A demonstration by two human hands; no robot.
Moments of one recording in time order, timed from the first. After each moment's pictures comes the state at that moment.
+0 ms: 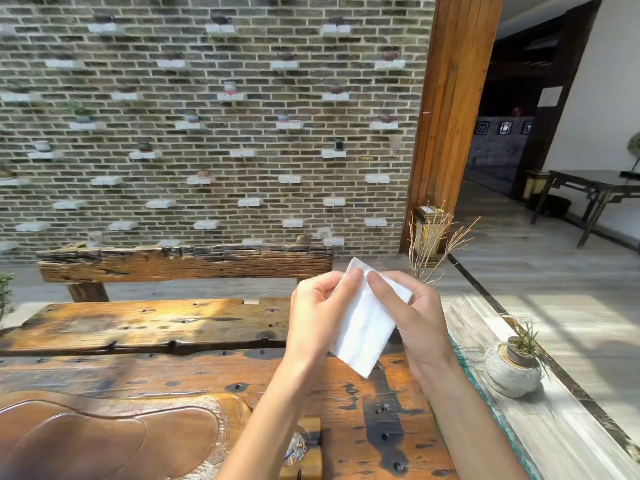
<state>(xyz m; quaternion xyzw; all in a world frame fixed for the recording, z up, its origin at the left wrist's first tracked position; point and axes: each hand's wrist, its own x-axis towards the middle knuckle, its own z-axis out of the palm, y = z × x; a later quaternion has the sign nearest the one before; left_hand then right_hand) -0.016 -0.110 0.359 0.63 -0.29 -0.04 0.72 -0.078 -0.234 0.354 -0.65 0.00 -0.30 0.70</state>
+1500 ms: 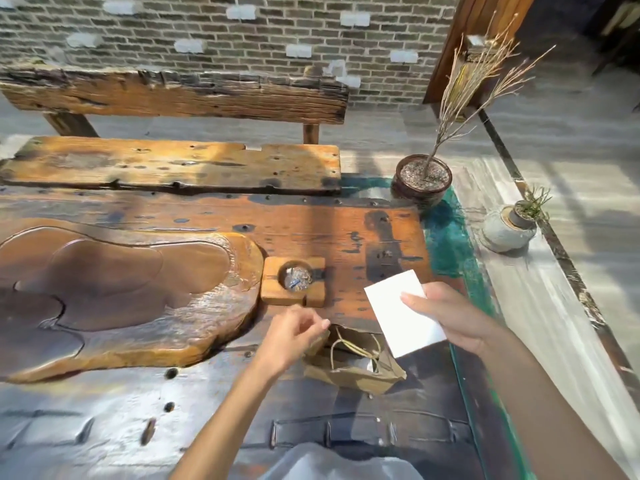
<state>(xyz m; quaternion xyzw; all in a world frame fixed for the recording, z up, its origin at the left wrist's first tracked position) -0.060 -0.014 0.096 0.87 -0.21 -0.22 0.39 -0.142 -0.289 0.150 -0.68 0.22 0.18 0.67</state>
